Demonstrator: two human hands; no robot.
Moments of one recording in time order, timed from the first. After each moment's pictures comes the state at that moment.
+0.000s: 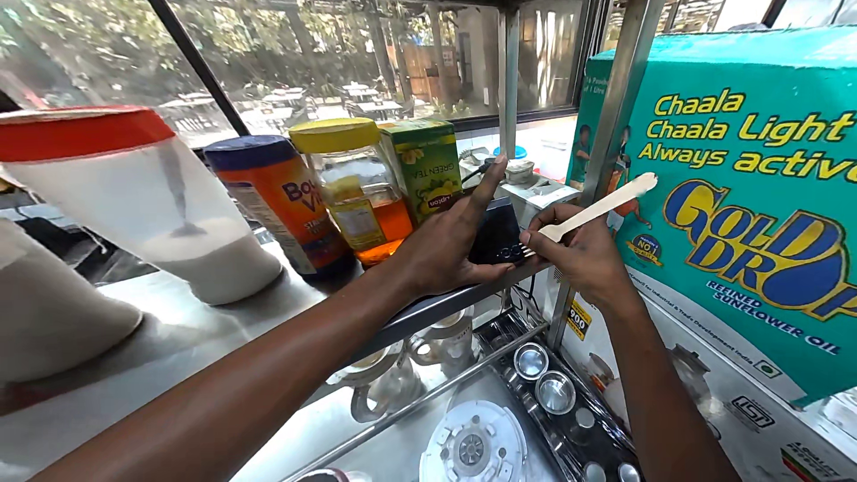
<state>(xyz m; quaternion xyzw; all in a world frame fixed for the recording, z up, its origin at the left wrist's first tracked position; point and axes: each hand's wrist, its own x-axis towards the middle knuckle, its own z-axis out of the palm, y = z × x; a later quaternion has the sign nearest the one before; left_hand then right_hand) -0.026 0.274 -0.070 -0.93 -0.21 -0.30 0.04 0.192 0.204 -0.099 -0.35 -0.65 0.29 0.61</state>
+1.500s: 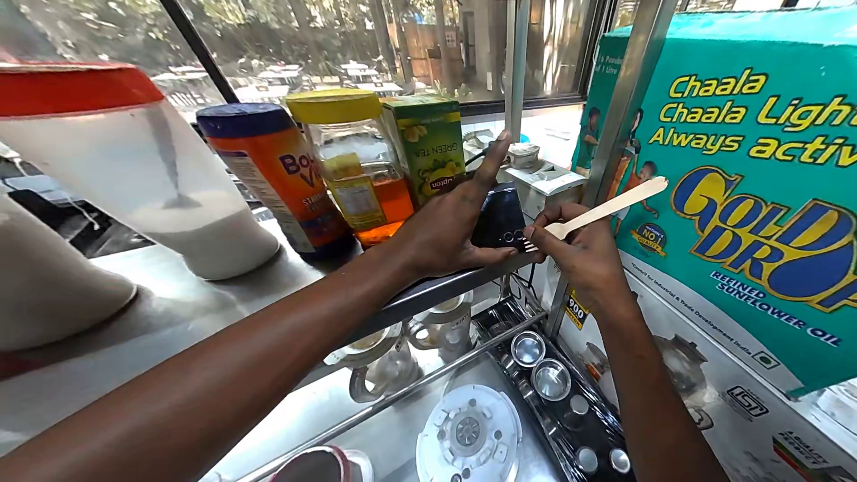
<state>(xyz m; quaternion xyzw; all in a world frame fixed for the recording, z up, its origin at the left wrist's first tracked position) -0.025 0.275 -0.069 -0.93 -0.21 -0.29 0.03 0.181 0.192 -0.110 -0.40 -0.60 0.29 0.63</state>
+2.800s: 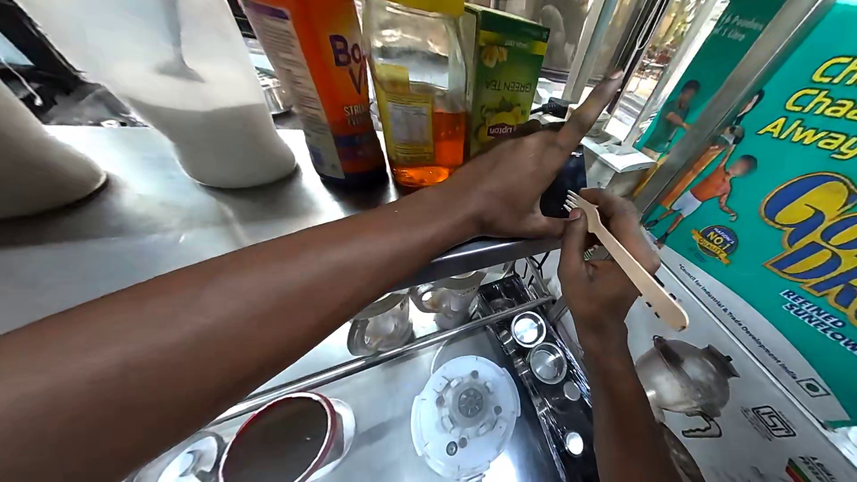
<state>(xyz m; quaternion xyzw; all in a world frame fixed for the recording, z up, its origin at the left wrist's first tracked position) -0.021 0.274 -0.063 -0.93 -0.21 -0.30 0.02 0.122 0.195 -0.147 -0.41 -0.62 -0.18 0.64</state>
